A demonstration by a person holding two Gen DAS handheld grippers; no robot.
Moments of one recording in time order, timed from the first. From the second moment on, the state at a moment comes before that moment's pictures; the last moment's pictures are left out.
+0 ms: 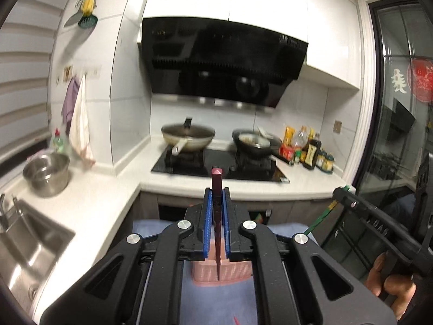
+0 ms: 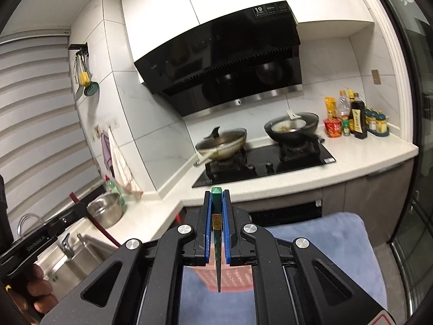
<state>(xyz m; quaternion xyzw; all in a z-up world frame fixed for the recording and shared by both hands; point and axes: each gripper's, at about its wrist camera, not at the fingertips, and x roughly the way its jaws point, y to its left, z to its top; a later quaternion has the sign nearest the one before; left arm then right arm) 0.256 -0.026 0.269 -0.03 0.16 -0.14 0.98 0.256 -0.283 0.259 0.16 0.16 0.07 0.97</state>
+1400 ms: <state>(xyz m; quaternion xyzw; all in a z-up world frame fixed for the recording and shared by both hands) 0.368 -0.043 0.180 -0.02 0.24 -0.08 0.97 0.380 -0.263 0.176 0.12 0.26 0.06 0.96</state>
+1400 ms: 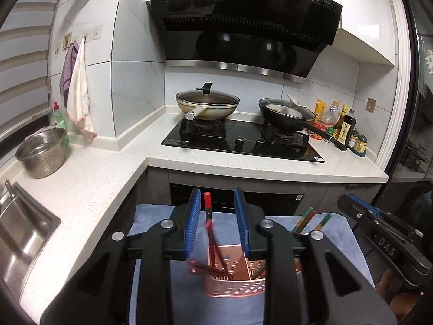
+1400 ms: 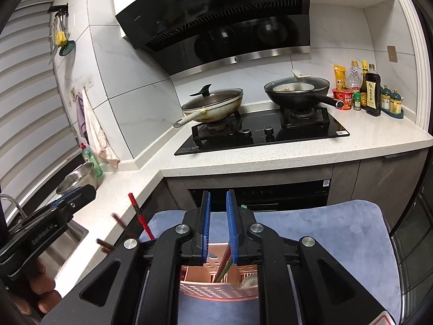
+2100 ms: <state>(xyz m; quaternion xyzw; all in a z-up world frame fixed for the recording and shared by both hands) 0.292 -0.027 0.162 -0.02 0.26 -0.09 0.96 0.285 -0.252 0.159 0.11 0.29 0.08 0.95</state>
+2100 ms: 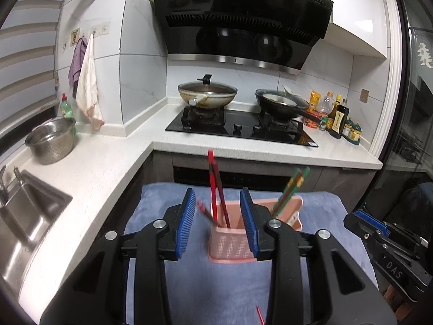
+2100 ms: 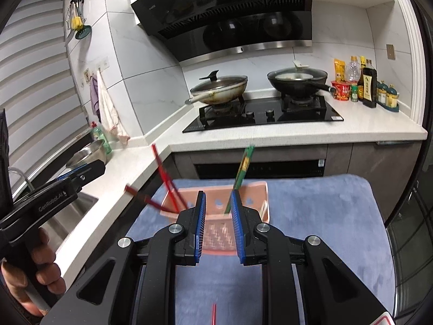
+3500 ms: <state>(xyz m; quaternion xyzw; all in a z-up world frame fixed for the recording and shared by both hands) 0.100 0.006 -0.038 -0.03 0.48 -0.08 0.88 0.062 -0.202 -0.035 0.07 0.47 0.06 0.88</state>
